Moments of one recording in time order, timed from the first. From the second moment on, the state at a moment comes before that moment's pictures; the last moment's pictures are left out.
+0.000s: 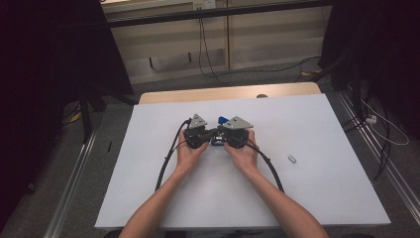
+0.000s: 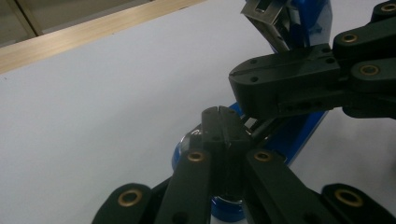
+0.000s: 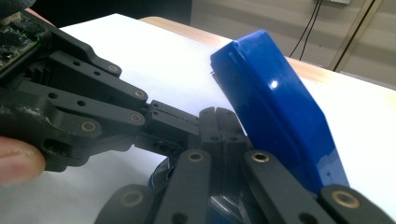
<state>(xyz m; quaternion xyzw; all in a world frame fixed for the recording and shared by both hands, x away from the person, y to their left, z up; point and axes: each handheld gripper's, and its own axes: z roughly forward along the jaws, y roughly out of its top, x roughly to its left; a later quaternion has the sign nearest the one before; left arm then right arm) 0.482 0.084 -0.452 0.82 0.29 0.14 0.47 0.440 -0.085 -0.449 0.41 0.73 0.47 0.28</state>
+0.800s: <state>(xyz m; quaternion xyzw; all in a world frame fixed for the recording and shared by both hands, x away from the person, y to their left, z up) 0.482 0.085 -0.453 0.82 0.29 0.13 0.48 0.438 -0.103 -0.436 0.42 0.72 0.47 0.29</state>
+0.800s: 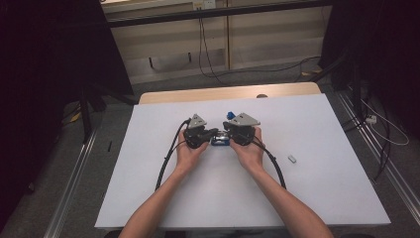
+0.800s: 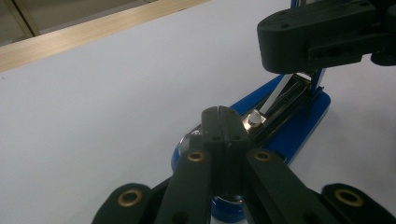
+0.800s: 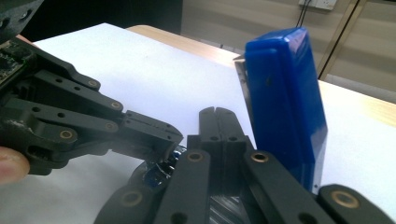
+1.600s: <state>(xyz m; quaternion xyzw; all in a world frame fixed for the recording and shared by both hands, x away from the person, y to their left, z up) 0.483 0.086 -0.454 0.82 0.29 0.13 0.48 0.437 -0.121 -0.426 0.43 0.70 0.48 0.30</state>
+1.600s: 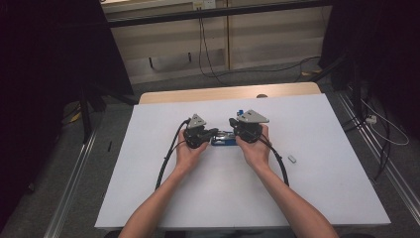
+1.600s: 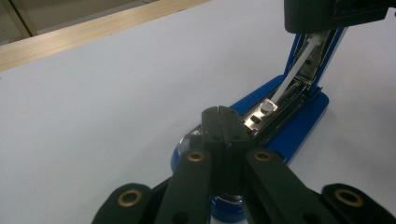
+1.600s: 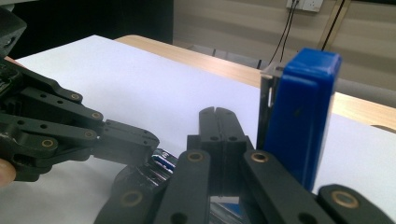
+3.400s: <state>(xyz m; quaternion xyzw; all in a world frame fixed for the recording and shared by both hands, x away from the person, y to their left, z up) 0.482 0.087 -0.455 0.82 0.29 0.13 0.48 0.420 -0.191 -0.430 0.47 0.69 0.45 0.32</state>
